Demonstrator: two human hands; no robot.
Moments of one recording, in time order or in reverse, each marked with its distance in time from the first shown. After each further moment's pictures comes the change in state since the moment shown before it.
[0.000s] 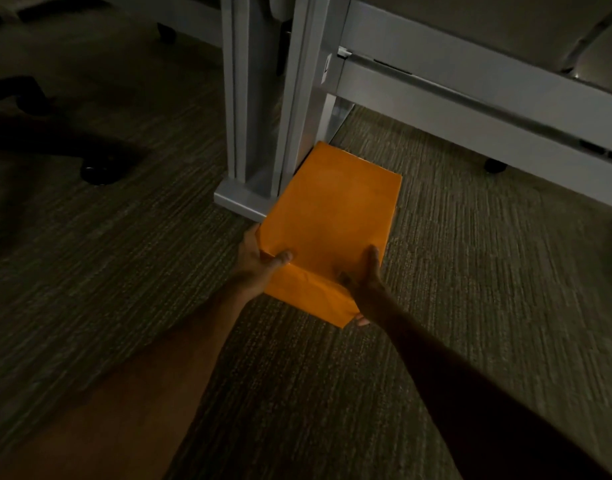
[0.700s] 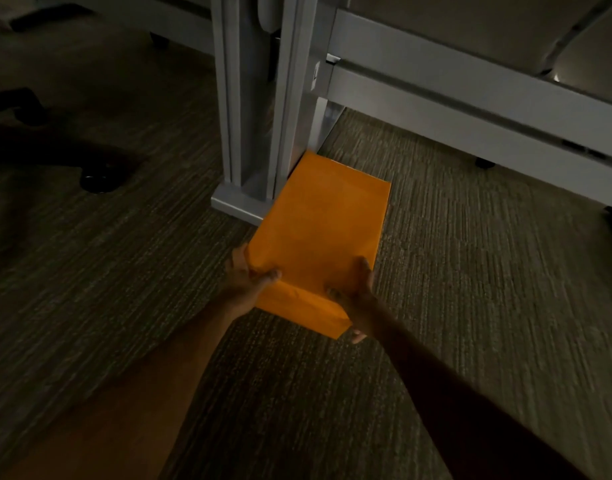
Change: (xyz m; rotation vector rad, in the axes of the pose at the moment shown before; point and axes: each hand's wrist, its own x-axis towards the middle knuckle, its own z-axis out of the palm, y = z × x) left_hand -0.027 -0.007 -0.017 0.127 -0.047 -0.114; right_hand -0.039 -0.005 0.002 0.048 -0.055 0.096
